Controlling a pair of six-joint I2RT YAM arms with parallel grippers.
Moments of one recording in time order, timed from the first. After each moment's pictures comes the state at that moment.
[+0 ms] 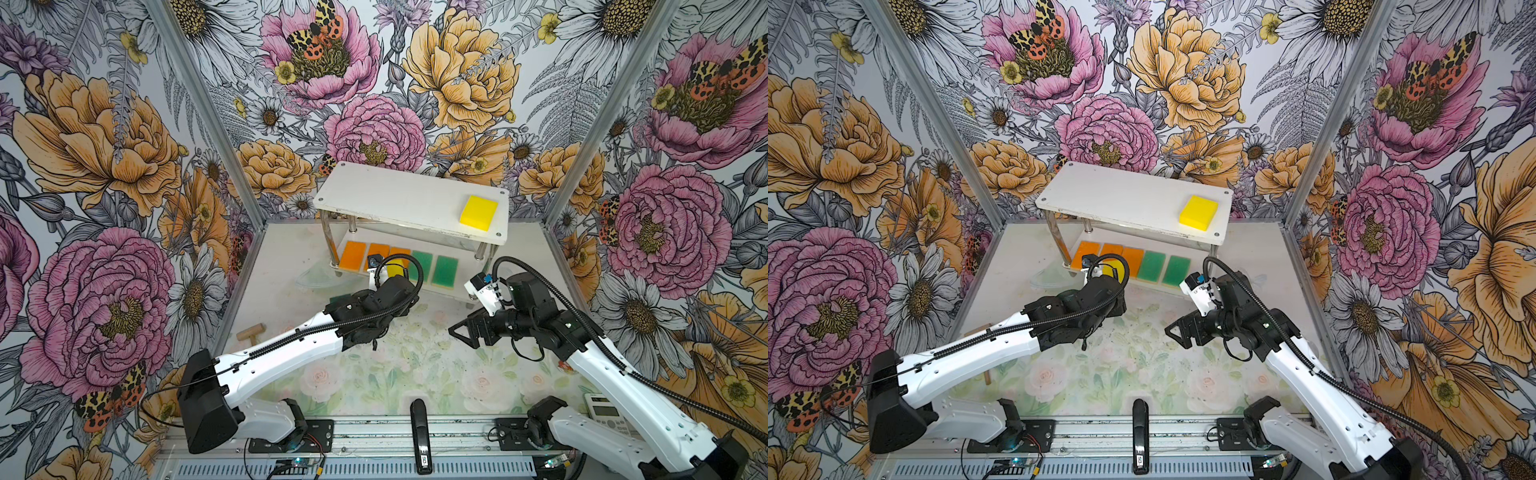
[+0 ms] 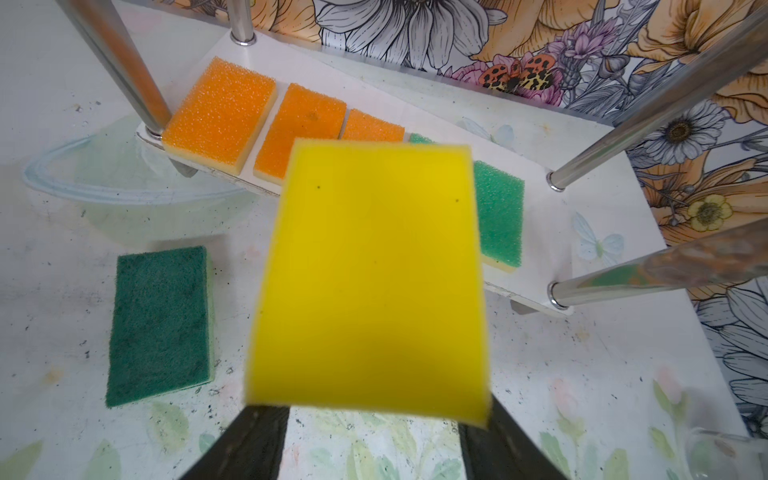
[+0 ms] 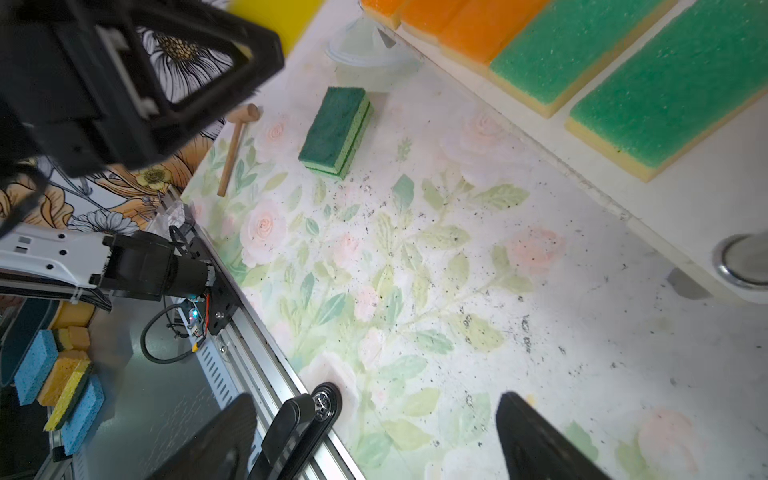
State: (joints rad) left arm -1.00 1.33 1.20 -0.66 -0.60 -0.86; right arm 0.48 0.97 0.91 -0.80 -0.50 0.12
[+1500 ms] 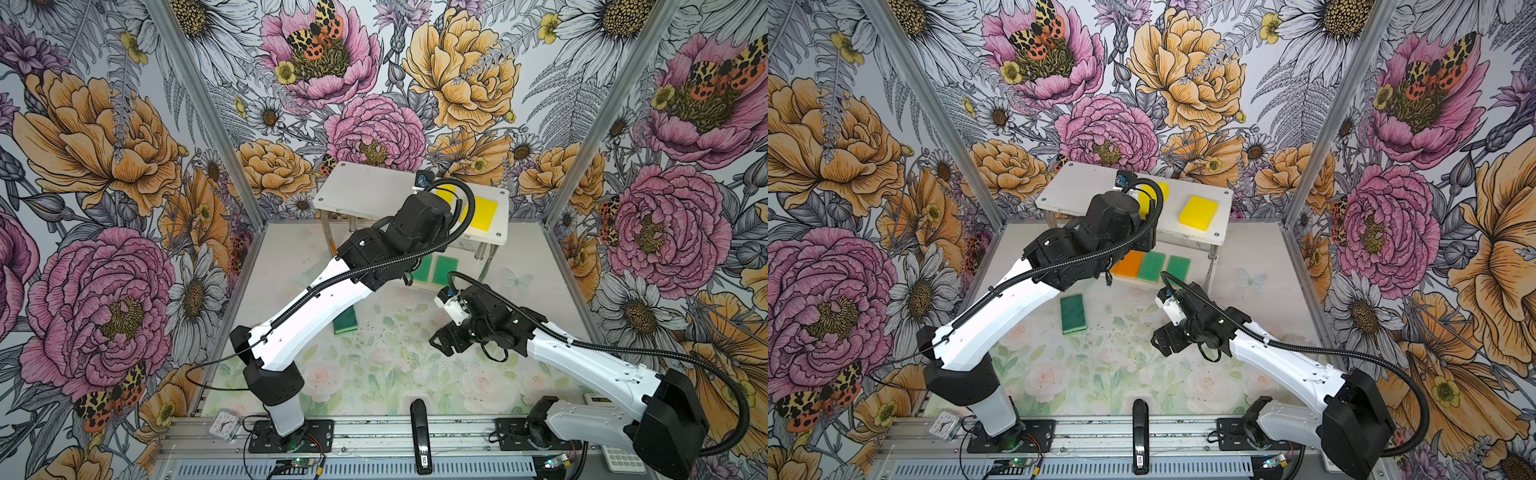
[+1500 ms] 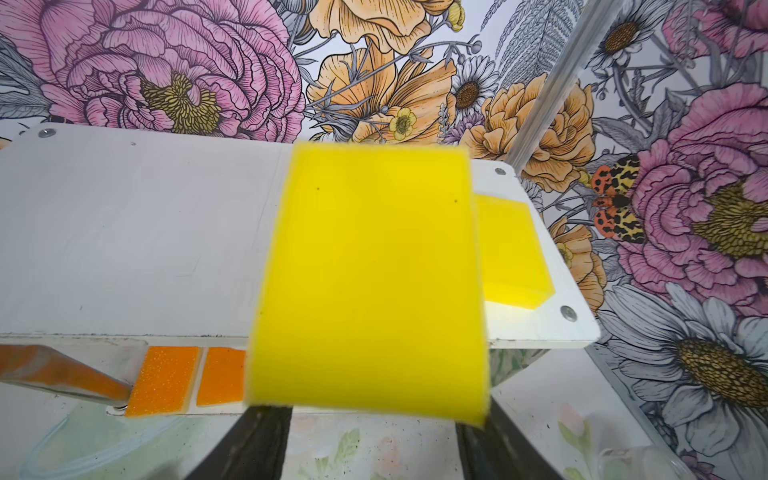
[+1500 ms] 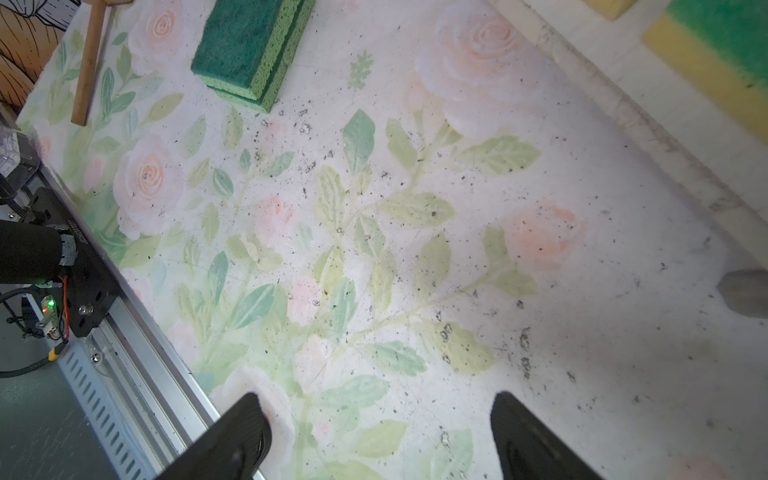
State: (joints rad) left arm -0.96 1.77 2.20 -0.89 -0.56 -0.38; right arm 0.68 1.19 0.82 -0.61 -0.25 0.15
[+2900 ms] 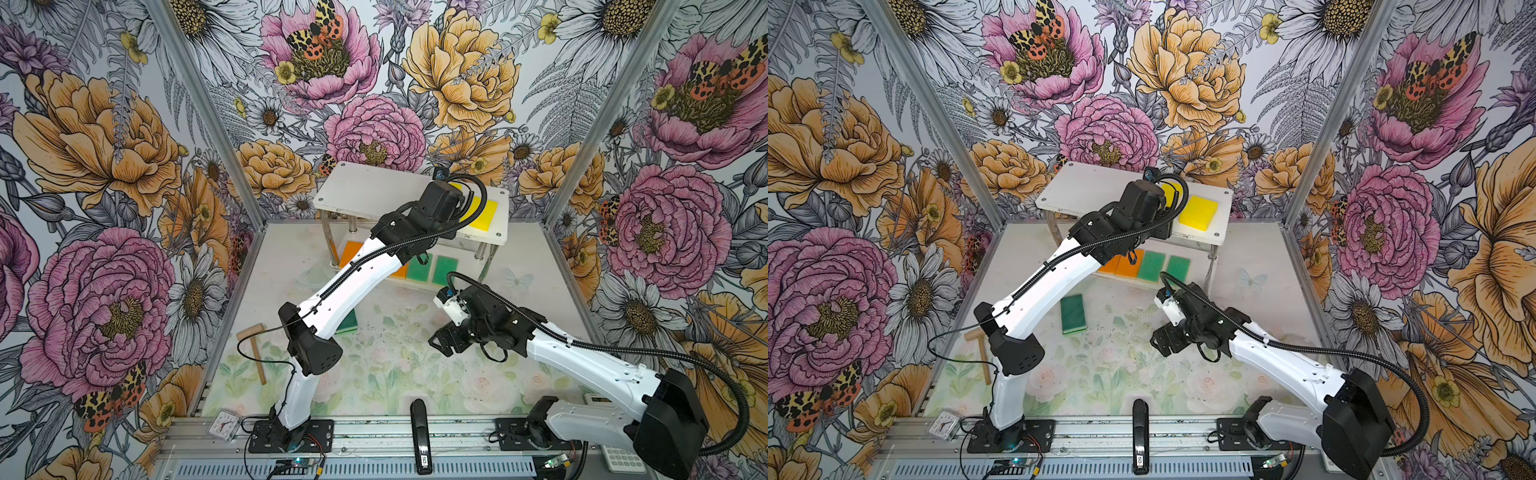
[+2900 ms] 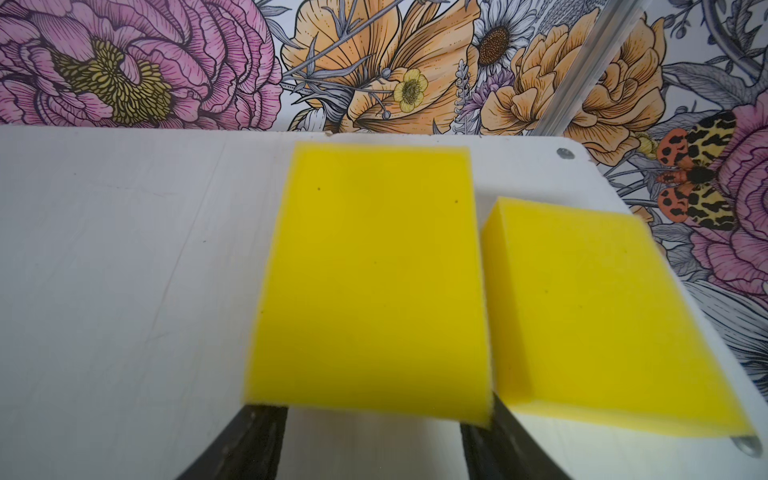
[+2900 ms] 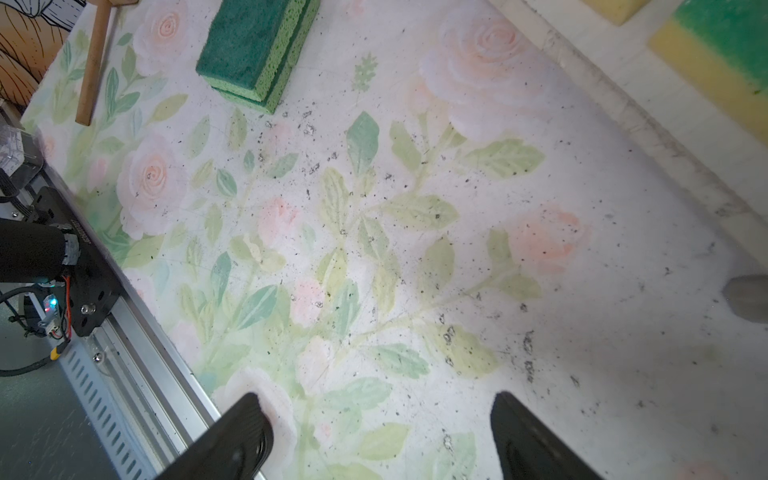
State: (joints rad) left arm -0.87 2.04 2.42 -0.90 -0.46 -0.32; right arm 0.69 1.19 0.82 -0.60 -0.25 0.15
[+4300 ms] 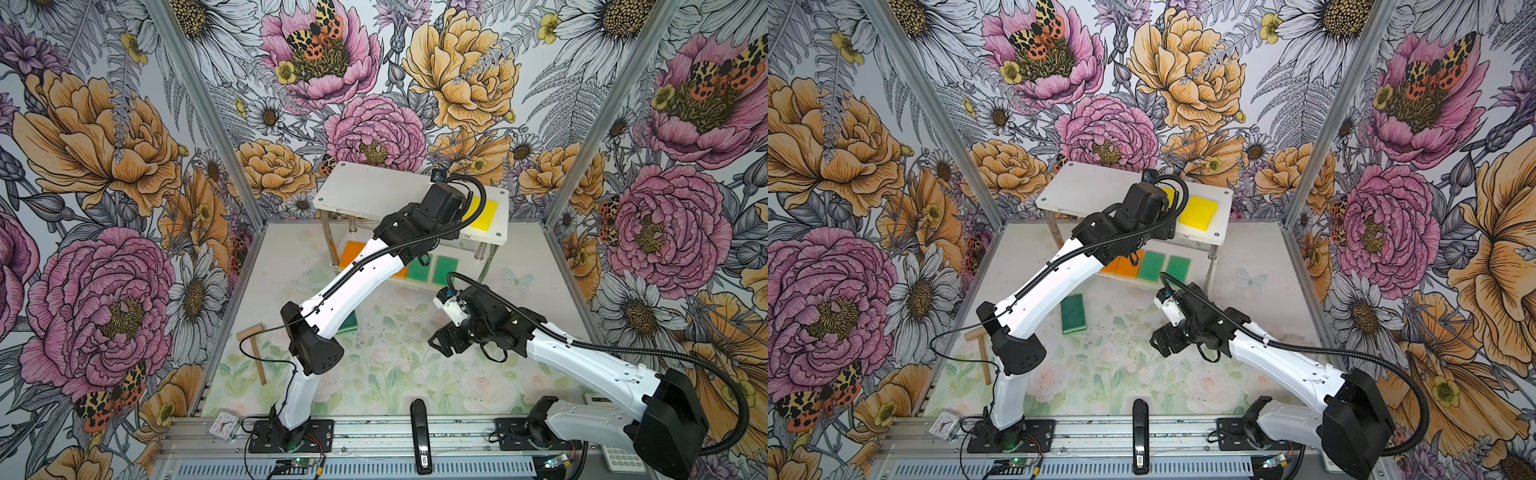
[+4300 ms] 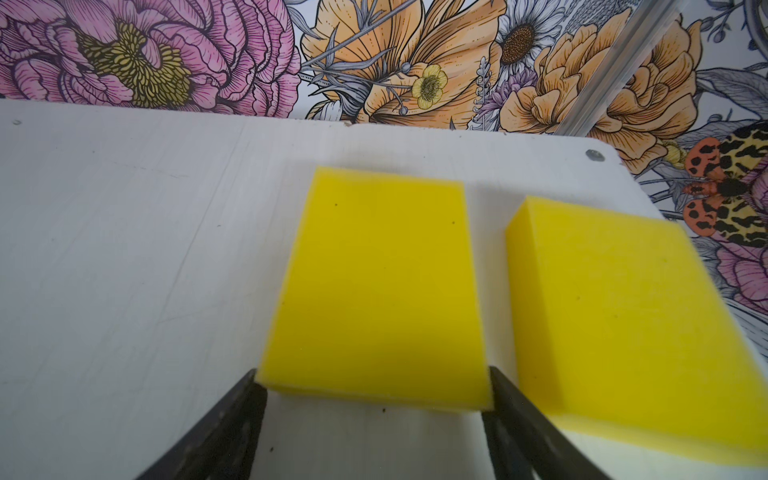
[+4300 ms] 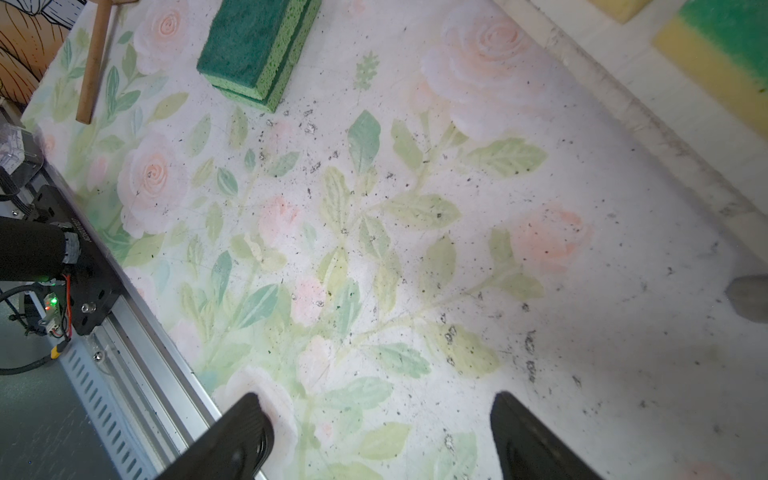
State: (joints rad) left arm -0.87 2.04 2.42 -0.91 -0.51 -0.37; right arm 0.70 1.19 0.82 -0.60 -0.25 0.15
